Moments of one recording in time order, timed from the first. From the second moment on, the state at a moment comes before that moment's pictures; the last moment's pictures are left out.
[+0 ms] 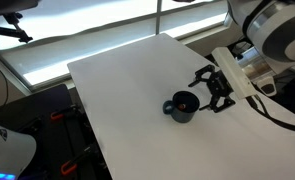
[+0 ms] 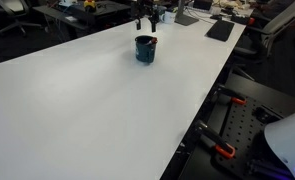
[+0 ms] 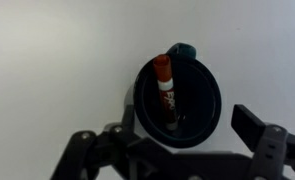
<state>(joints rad) -0.35 0.93 -0.06 -1.15 0.24 1.53 -0.25</state>
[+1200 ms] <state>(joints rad) -0.34 0.96 -0.06 -1.15 0.23 1.44 -0.25</state>
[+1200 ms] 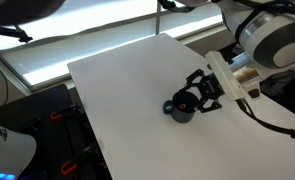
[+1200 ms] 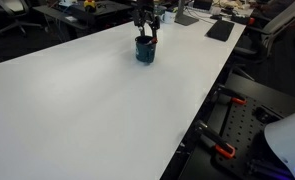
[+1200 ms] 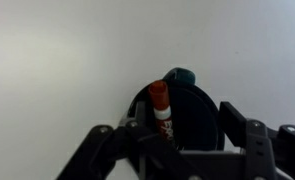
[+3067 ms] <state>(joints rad) -0.36 1.01 -0.06 -1.11 0.23 1.42 -0.25</state>
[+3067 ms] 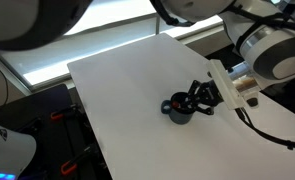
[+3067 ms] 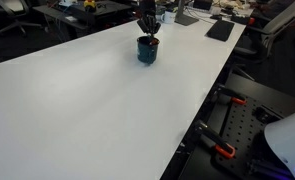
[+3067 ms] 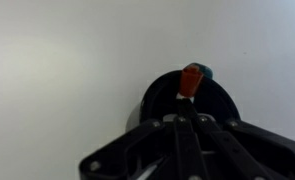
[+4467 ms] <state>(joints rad) -0.36 1.04 -0.06 -1.07 0.23 1.39 -0.25</state>
